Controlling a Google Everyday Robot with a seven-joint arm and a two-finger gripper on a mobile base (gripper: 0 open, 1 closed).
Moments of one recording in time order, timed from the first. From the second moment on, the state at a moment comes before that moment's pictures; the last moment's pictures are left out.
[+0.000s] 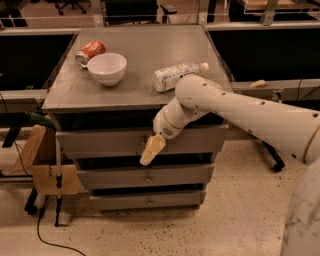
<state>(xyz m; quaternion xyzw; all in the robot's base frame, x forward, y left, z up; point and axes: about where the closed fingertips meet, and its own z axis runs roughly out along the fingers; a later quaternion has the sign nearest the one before) 0.617 0.031 0.685 -0.62 0.73 0.18 0.24</state>
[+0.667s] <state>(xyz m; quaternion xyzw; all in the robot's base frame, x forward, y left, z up) 0.627 0.024 0.670 -0.60 0.74 0.19 0.24</state>
